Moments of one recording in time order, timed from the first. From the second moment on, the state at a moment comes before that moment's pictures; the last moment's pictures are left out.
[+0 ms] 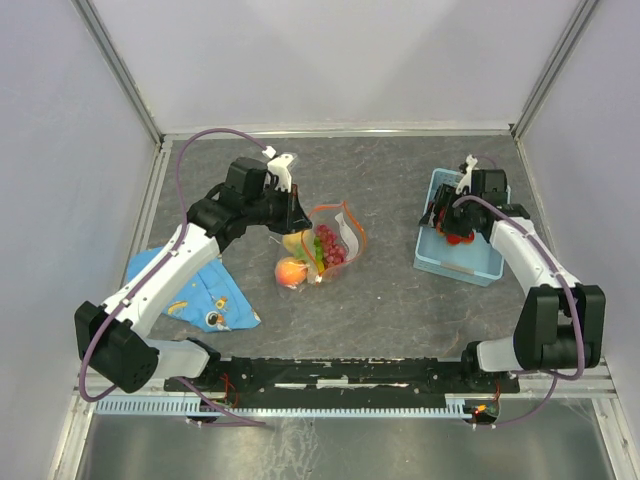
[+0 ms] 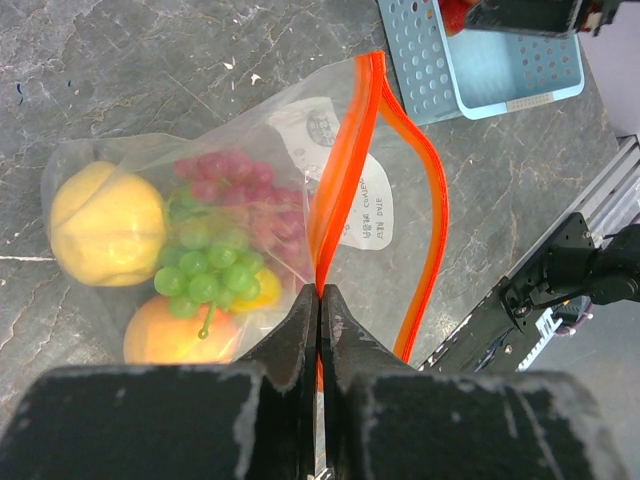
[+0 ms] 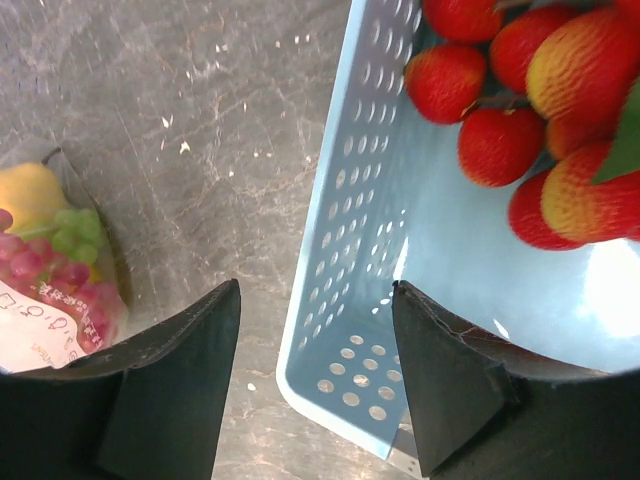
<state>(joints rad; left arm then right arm) -0.51 1.31 1.21 -0.55 0.36 -0.28 0.02 1.38 1.00 -0.47 -0.28 0.32</state>
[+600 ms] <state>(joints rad) -0.50 1.30 1.20 -0.54 0.38 -0.28 0.13 1.64 1.00 -0.20 -0.43 0.54</state>
